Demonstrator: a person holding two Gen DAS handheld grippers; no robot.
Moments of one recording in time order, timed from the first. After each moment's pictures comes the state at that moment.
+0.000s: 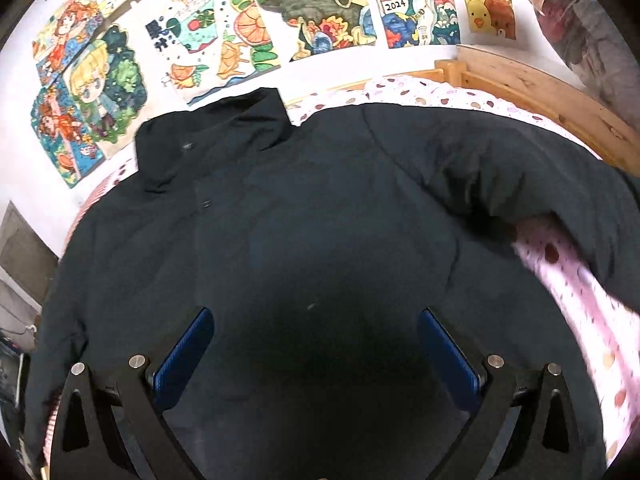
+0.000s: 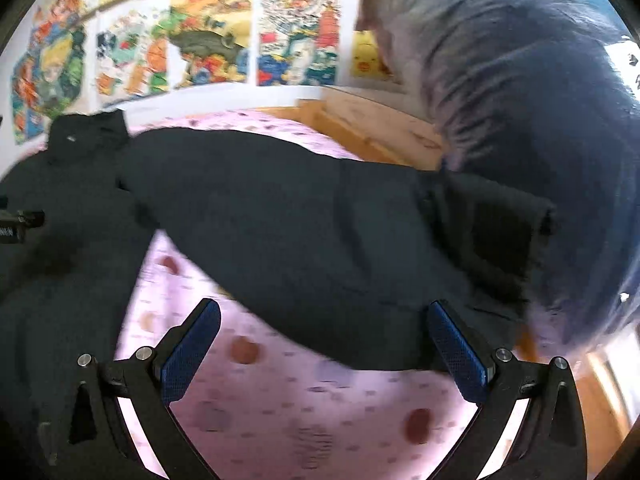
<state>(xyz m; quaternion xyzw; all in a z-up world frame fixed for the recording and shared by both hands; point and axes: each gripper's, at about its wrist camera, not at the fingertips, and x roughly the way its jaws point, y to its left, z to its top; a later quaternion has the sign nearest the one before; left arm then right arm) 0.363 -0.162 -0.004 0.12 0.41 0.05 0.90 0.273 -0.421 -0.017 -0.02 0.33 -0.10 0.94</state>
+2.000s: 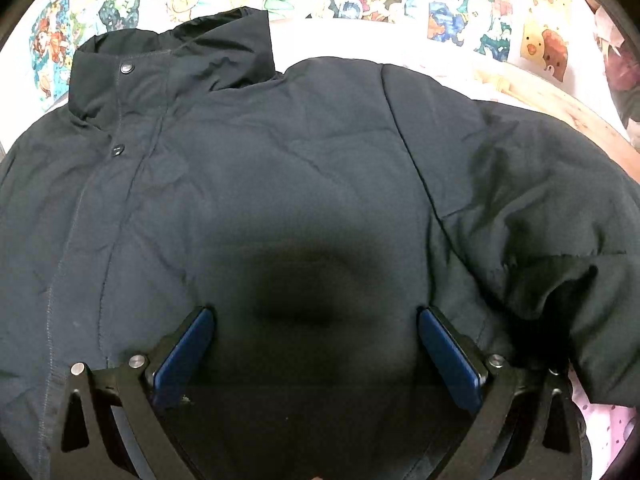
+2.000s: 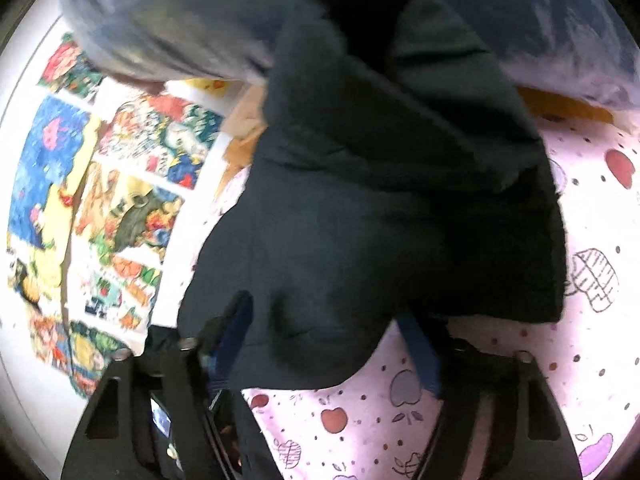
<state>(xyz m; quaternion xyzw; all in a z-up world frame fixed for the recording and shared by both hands) 0.449 -0.171 -0.098 -0.01 0.41 0.06 0.91 0.274 -0.487 -0.075 0.52 0.28 -0.11 0.80</state>
